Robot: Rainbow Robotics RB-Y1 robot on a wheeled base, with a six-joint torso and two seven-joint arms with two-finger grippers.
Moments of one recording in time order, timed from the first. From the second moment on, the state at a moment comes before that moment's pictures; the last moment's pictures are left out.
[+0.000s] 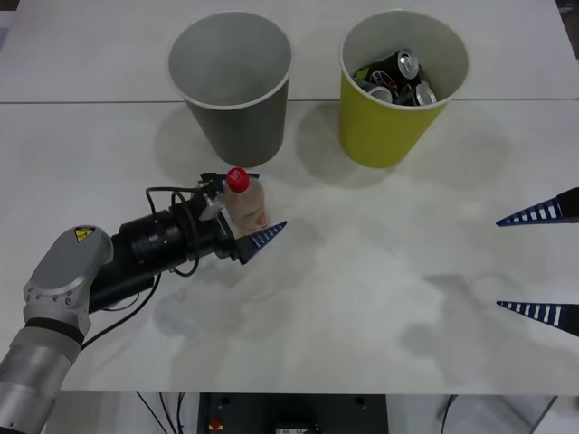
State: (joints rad) right arm 0.26 -1.13 -0.26 -2.01 1.31 -1.13 -0.09; left arm -0.30 0.30 -0.08 -1.23 -1.29 -0.93 -0.37
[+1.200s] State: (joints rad) right arm 0.26 -1.13 -0.26 -2.01 1.31 -1.13 -0.09; left arm -0.29 0.52 -0.09 -1.40 -1.32 -0.97 0.02
